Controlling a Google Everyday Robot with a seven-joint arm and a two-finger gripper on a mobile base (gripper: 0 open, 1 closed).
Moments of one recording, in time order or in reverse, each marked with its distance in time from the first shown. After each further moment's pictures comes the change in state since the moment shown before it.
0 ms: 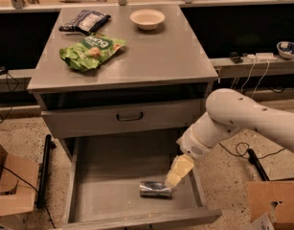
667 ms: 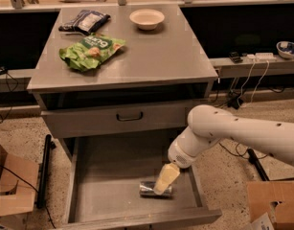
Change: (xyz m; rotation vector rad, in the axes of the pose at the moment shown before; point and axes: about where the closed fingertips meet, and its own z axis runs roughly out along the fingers) arm 0.005 -0.015 0.068 -0.002 0.031 0.036
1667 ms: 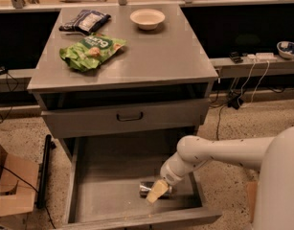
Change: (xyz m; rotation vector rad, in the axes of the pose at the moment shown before) arm 0.035 -0.043 0.136 -0.006 -0.045 0.128
